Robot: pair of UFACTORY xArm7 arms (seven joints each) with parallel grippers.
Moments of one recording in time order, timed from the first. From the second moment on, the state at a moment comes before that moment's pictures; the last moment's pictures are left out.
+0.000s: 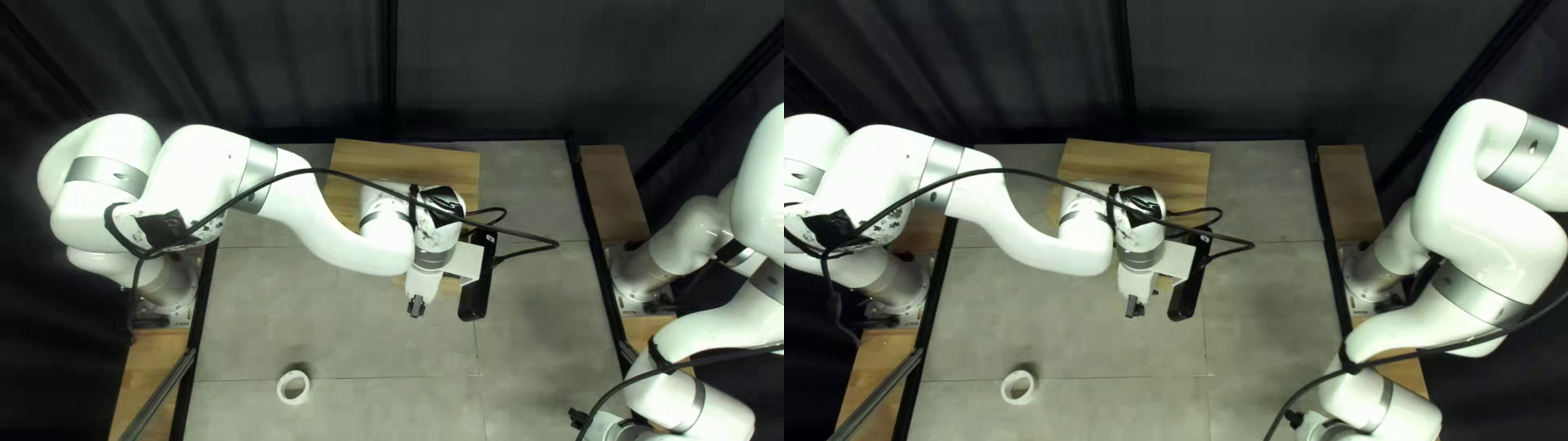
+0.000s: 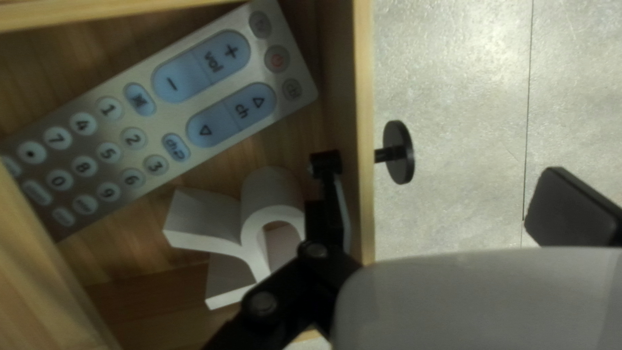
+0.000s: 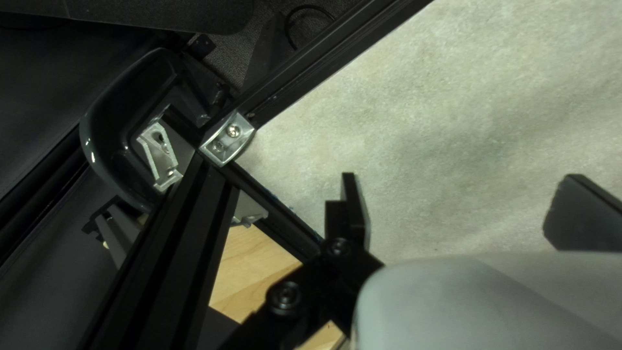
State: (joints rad) left arm -0.14 0.39 0.07 1.41 -0.18 1.04 0.31; right arm 0.95 0.06 0.06 0.83 0.00 0.94 0.10
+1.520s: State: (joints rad) left arm -0.16 0.39 0.05 1.41 -0.19 1.03 0.31; right arm 0.95 0.06 0.06 0.83 0.00 0.94 0.10
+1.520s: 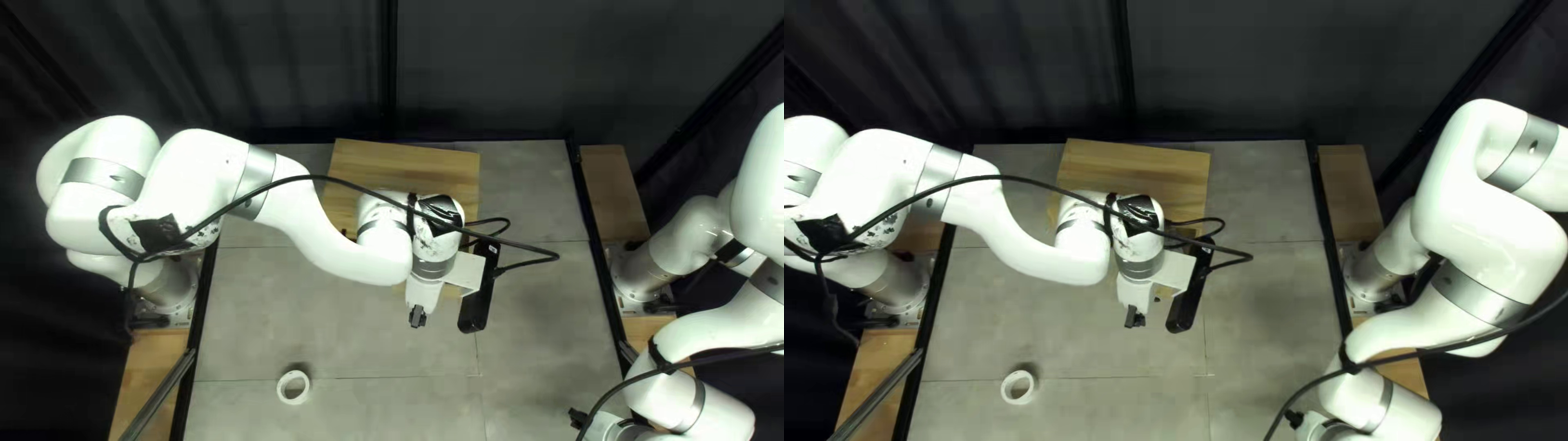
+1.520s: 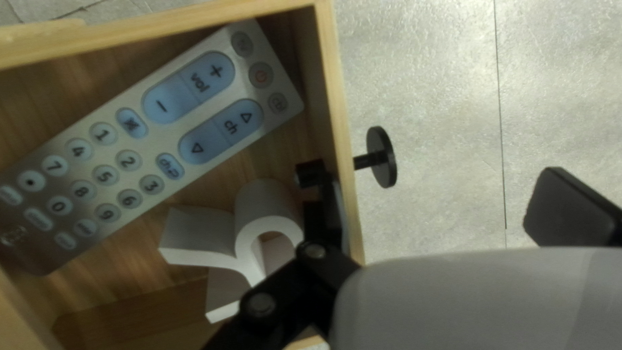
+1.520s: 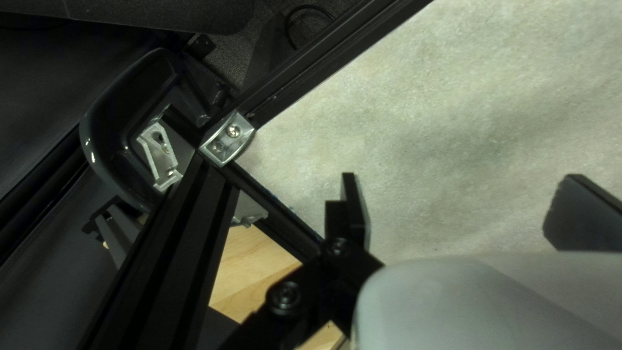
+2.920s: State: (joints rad) left arm -0.19 0.38 0.05 1.42 -0.17 1.05 0.27; right arm 0.95 0.06 0.06 0.83 0.00 0.94 0.10
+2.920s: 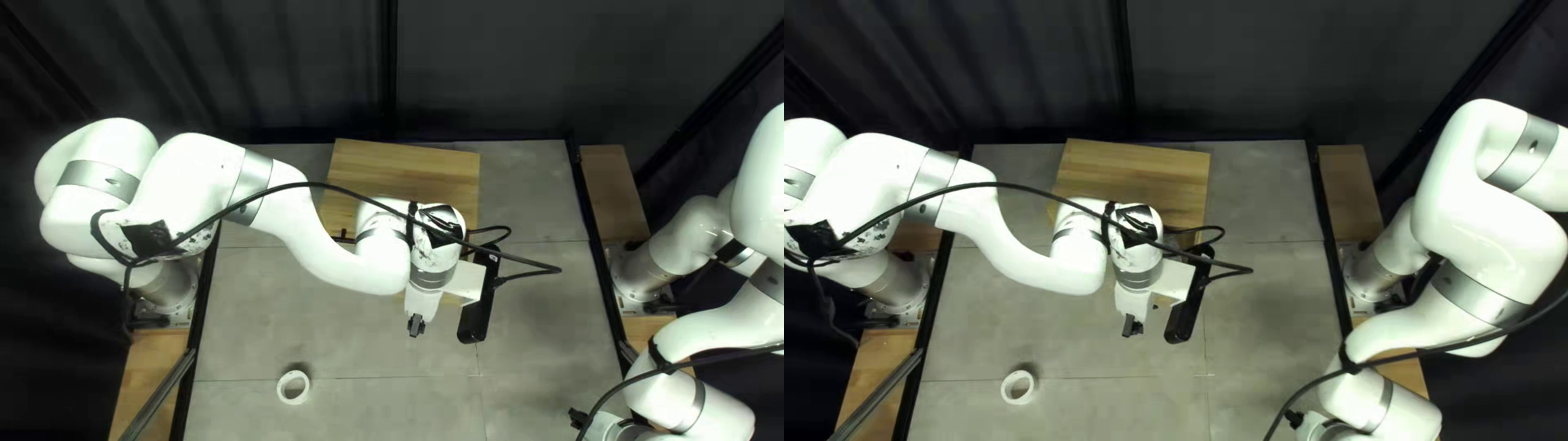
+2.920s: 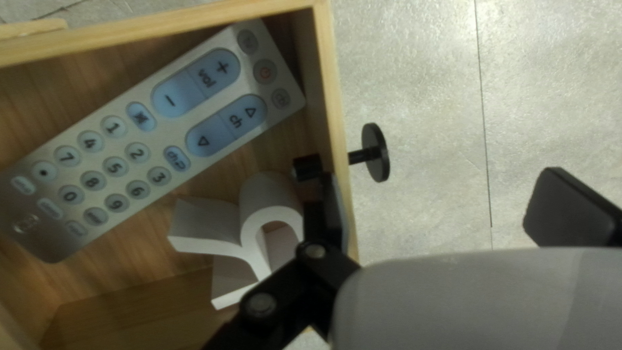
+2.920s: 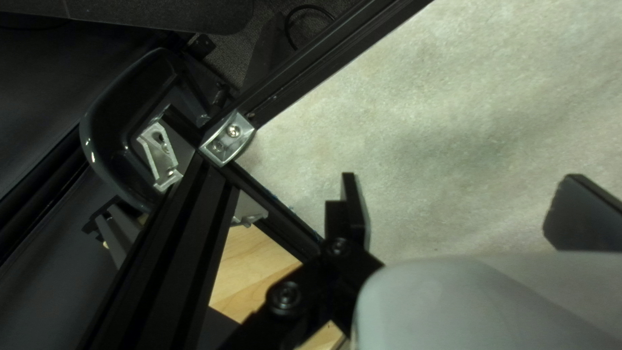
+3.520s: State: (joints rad) left arm -0.20 0.37 0.04 1.41 -0.17 1.04 0.25; right arm 0.95 0.06 0.06 0.83 0.00 0.94 0.10
